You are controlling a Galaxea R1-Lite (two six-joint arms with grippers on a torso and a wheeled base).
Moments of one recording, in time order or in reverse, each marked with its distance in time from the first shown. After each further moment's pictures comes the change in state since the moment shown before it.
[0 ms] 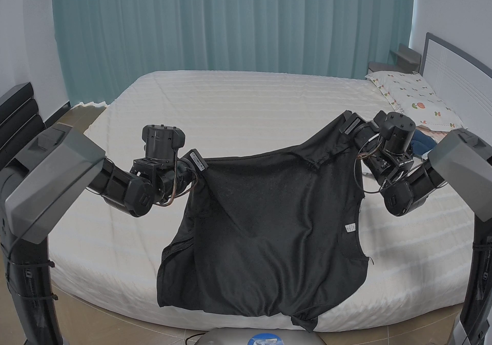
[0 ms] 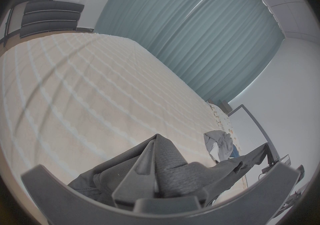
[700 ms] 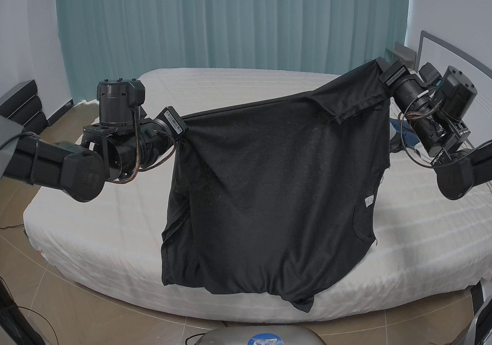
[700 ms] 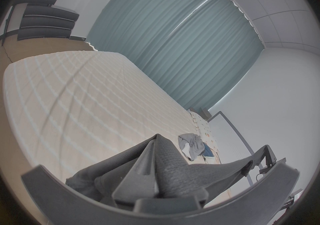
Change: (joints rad) left arm -0.013 -0.362 0.127 0.070 -0.015 0.009; right arm 0.018 -0.426 0.144 0.071 0.019 -0.004
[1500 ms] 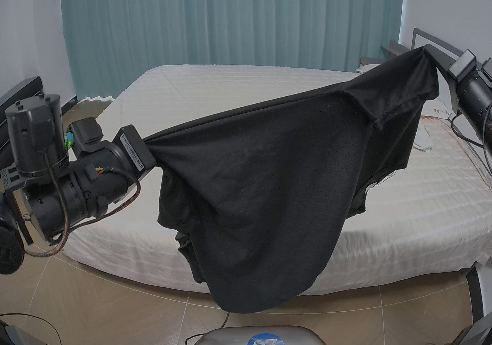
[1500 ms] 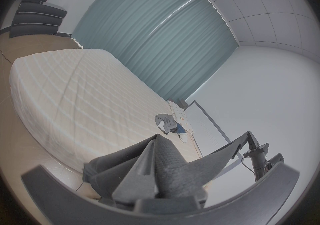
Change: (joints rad) left arm -0.182 -0.462 0.381 -0.016 0.011 -0.005; right arm 0.043 -0.452 0.218 0.238 0.030 0.073
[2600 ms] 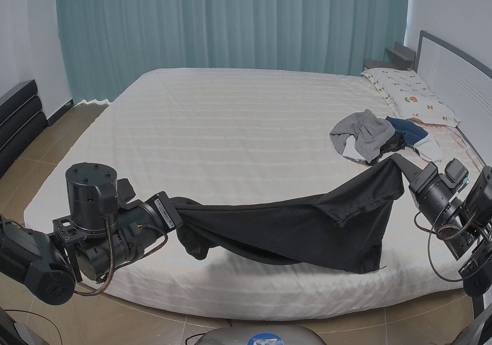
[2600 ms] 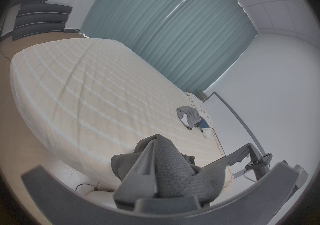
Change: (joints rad) left arm -0.019 0.177 0.267 -0.247 0.043 0.001; right arm 0.042 0.201 0.597 -0.580 0.036 0.124
